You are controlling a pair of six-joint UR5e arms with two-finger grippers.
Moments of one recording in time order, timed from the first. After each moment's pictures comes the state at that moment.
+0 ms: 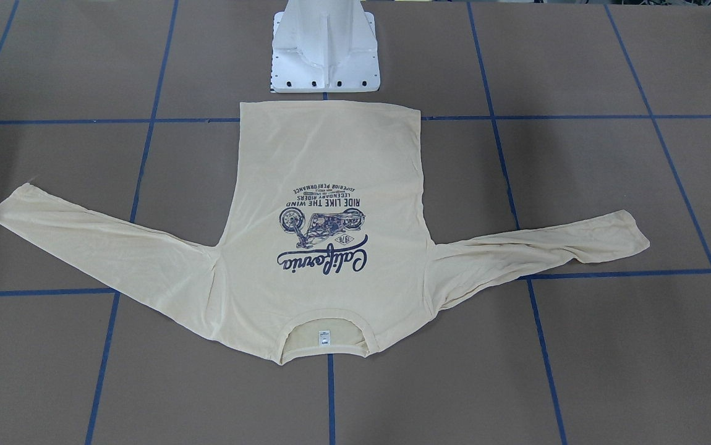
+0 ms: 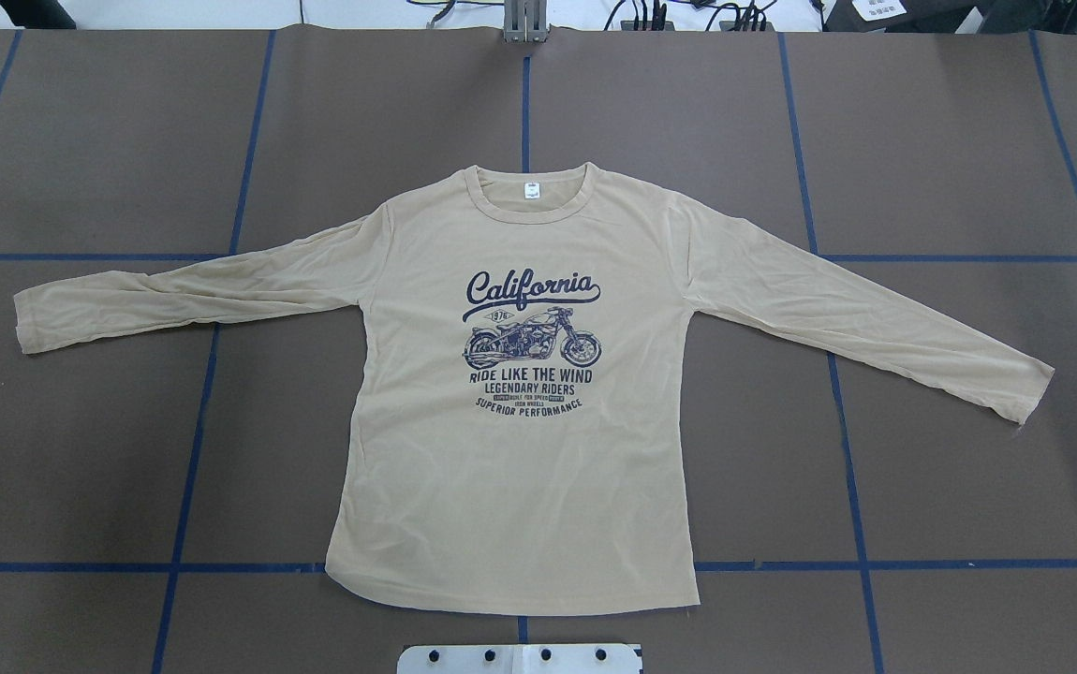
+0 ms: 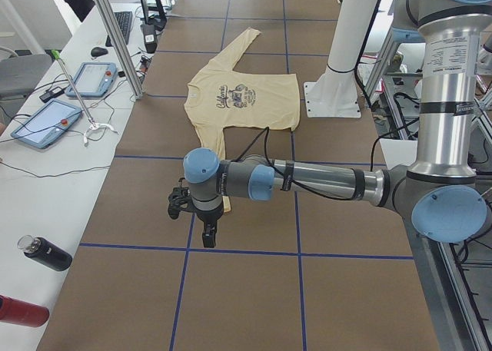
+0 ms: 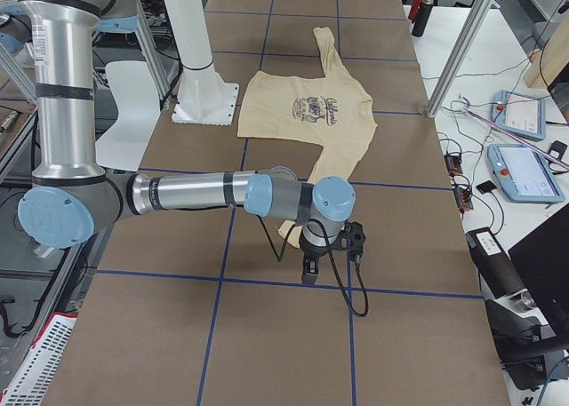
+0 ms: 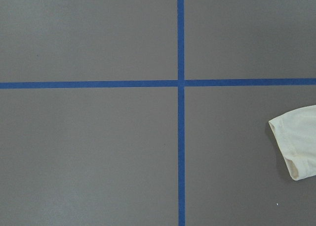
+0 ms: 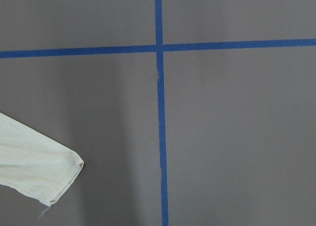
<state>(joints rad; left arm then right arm) -1.50 -1.55 -1.69 -1.57 -2.29 -0.10 1.58 -1.60 1.71 -1.82 2.35 -0.05</state>
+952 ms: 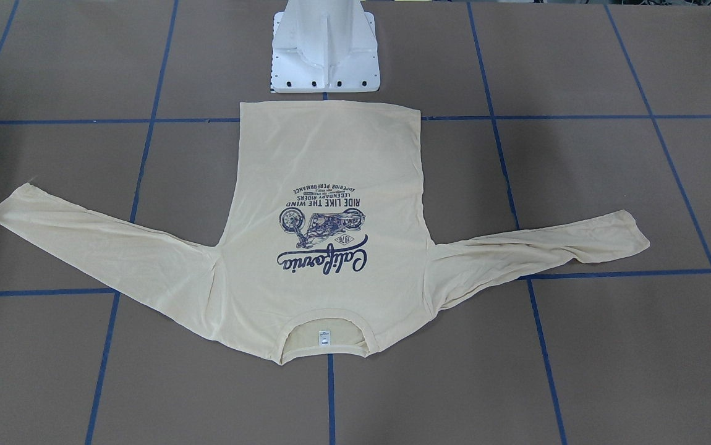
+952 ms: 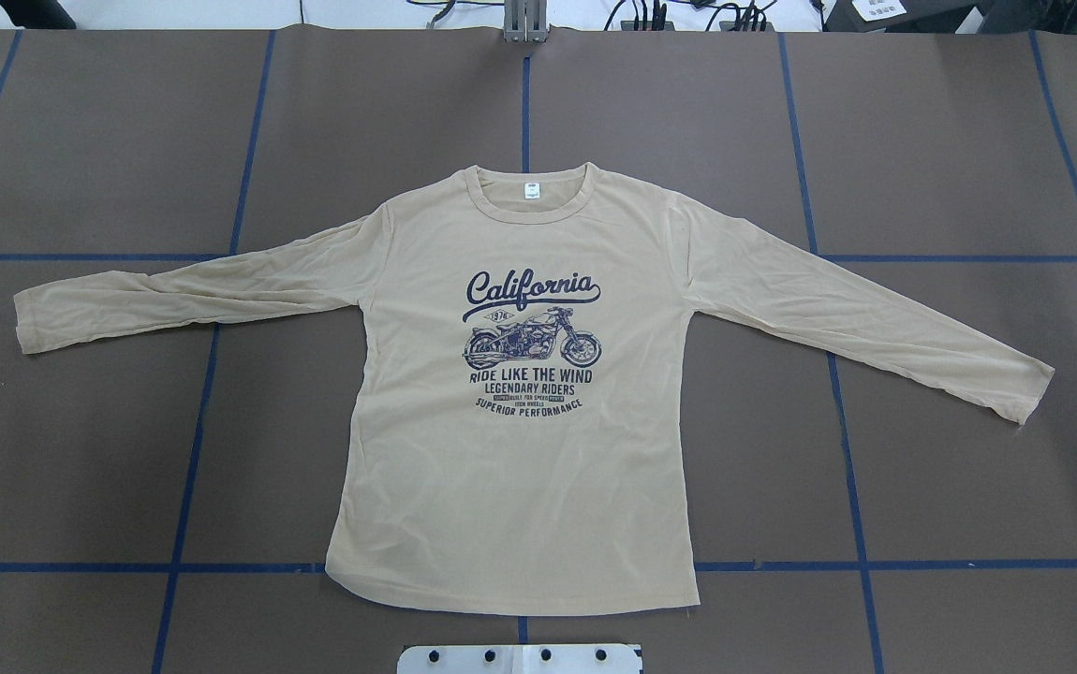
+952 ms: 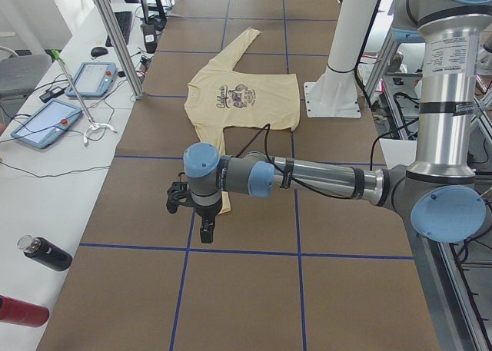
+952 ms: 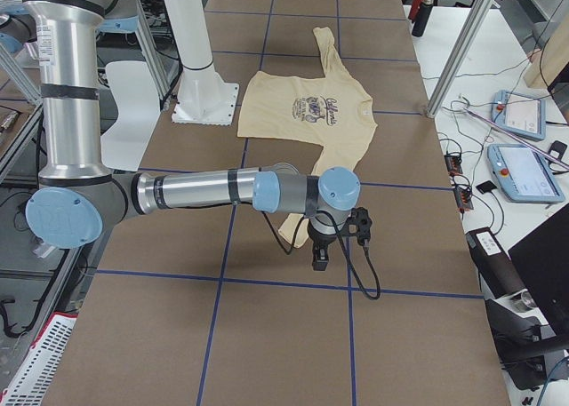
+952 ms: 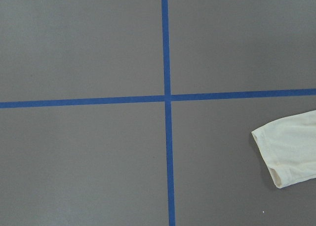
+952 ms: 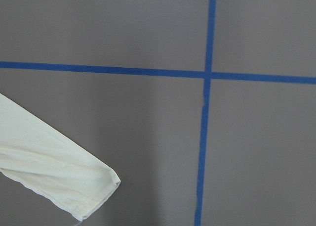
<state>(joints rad) -1.50 -1.59 -1.75 -1.58 -2.30 -0.11 1.51 -1.57 1.71 -1.70 2.40 -0.02</state>
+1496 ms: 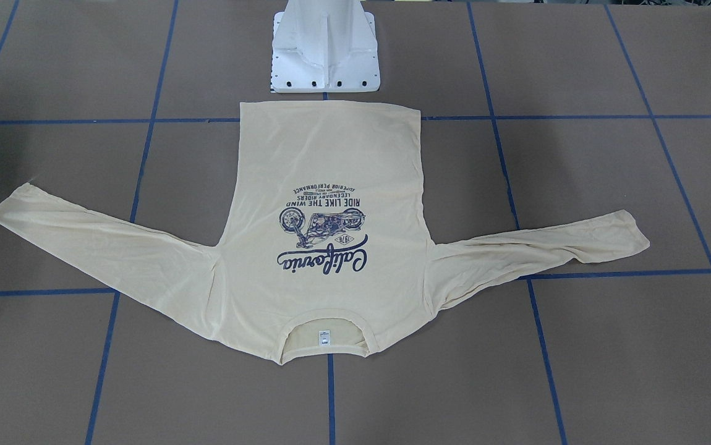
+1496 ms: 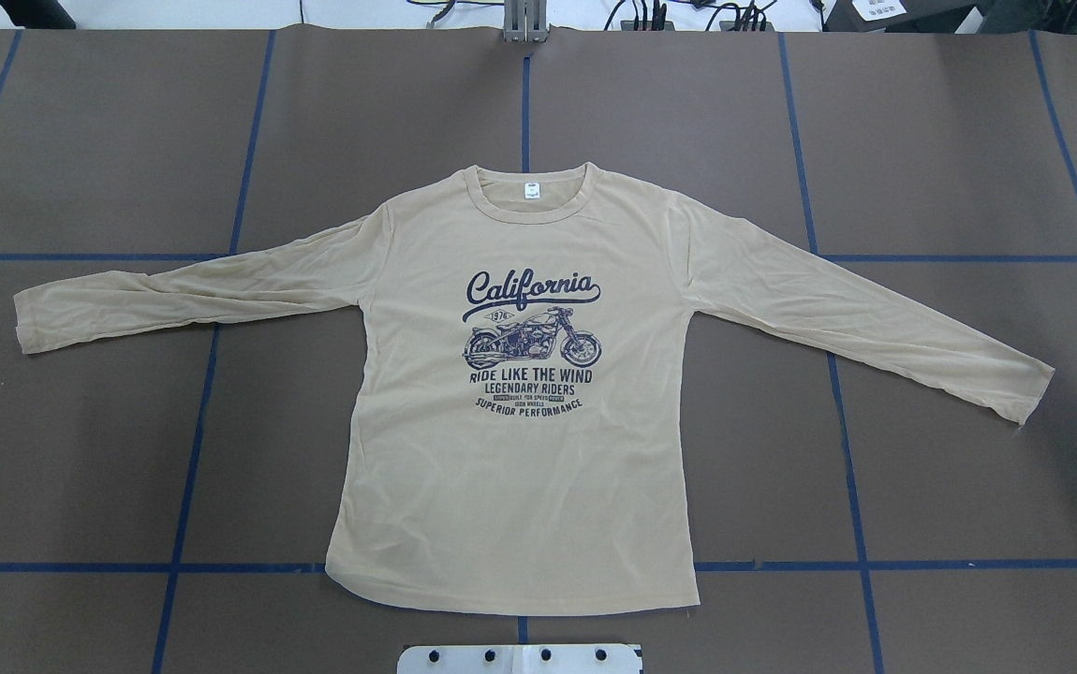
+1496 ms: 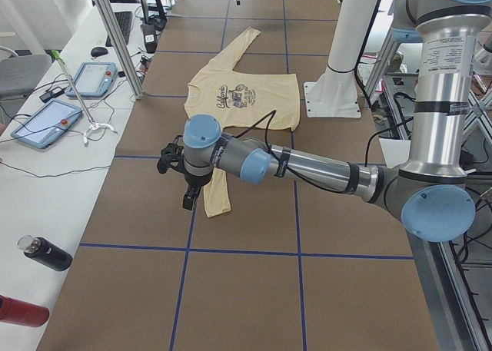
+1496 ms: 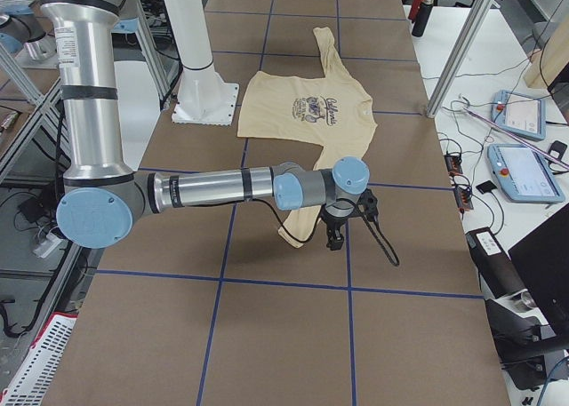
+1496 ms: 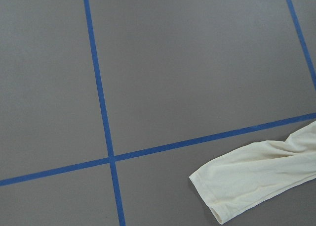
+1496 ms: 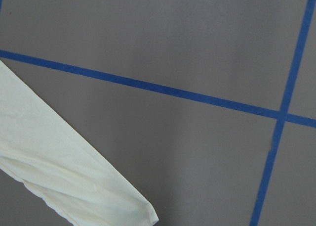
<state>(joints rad) -1.49 -1.58 -1.76 -1.78 -2.37 -0.11 1.35 -1.54 1.63 -1.45 2.42 0.06</state>
